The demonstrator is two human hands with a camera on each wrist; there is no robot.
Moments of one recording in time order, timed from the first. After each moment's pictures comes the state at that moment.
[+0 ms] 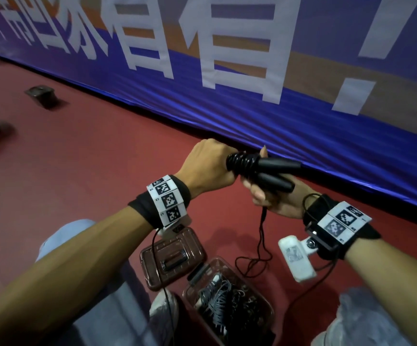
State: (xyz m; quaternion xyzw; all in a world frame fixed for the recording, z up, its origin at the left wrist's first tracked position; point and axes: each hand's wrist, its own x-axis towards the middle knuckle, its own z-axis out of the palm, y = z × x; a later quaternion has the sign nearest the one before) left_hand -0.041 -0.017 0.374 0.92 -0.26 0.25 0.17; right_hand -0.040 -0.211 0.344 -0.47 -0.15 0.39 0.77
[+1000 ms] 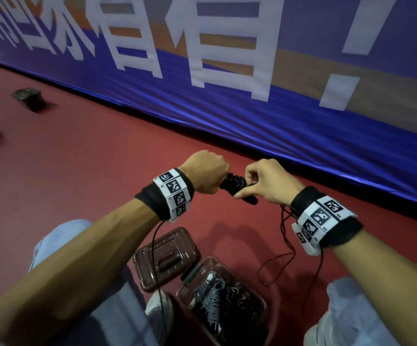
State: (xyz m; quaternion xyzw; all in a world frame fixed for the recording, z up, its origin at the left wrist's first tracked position) left_hand -0.015 -0.041 0.361 0.93 -0.28 -0.02 -0.24; right_hand -0.012 -0.227 0.330 -0.93 -0.21 0.07 0.28
